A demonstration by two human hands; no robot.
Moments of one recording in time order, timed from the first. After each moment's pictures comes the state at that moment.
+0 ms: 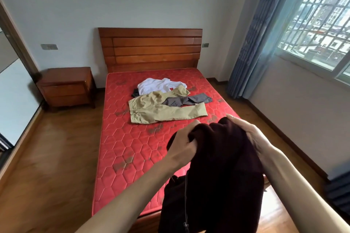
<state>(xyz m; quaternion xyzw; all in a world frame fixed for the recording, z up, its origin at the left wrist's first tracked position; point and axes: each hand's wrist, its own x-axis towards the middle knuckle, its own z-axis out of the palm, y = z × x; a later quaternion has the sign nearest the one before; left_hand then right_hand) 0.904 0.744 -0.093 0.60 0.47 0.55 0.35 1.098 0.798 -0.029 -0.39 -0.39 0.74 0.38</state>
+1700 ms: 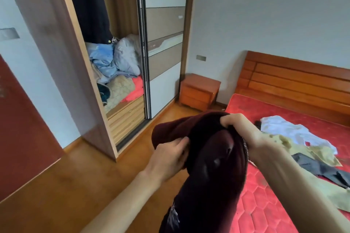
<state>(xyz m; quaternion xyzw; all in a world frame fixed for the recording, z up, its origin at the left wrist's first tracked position) 0.505 0.526 -0.106 0.50 0.79 0.30 -0.19 0.607 0.704 0.026 -0.23 -0.63 0.75 0.01</state>
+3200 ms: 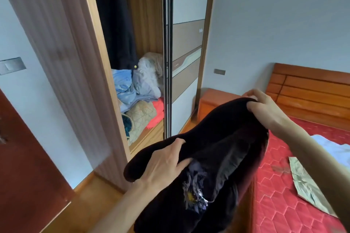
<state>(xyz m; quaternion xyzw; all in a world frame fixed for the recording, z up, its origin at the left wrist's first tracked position) 0.120 0.404 -0.106 0.48 0.81 0.31 -0.13 0.222 0.696 0.037 -0.26 -0.85 0.42 0.20</state>
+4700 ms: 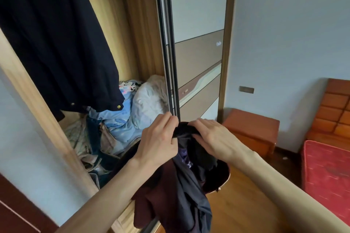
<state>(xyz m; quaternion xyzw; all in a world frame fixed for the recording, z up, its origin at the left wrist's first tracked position) -0.182 0.640 -0.004 0.40 0.83 0.18 -0.35 -0.123 0.850 -0.014 0.19 -0.94 0.09 0.26</state>
